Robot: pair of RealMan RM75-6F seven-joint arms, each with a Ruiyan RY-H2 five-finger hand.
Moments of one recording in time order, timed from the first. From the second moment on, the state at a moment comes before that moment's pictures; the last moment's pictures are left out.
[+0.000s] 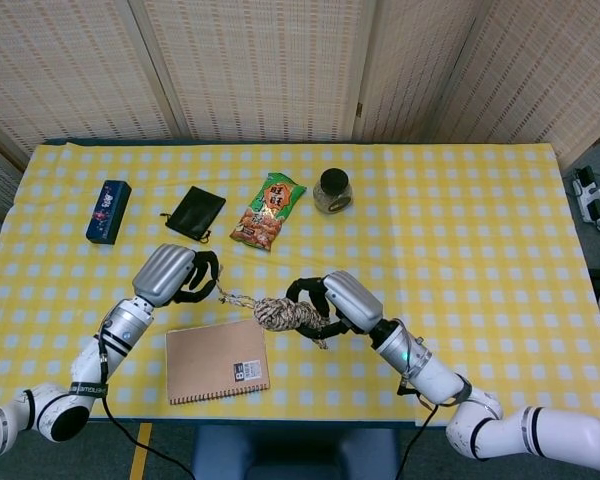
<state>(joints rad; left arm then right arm) -0.75 -1.25 -0.22 -1.68 1.26 0.97 -0.03 0.72 -1.42 0.22 -1.71 -1.53 1.00 0.48</state>
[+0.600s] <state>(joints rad) -0.79 -1.26 -0.25 -1.73 1.32 1.04 0.12 0.81 -1.44 0.22 -1.81 -1.25 0.85 0.11</state>
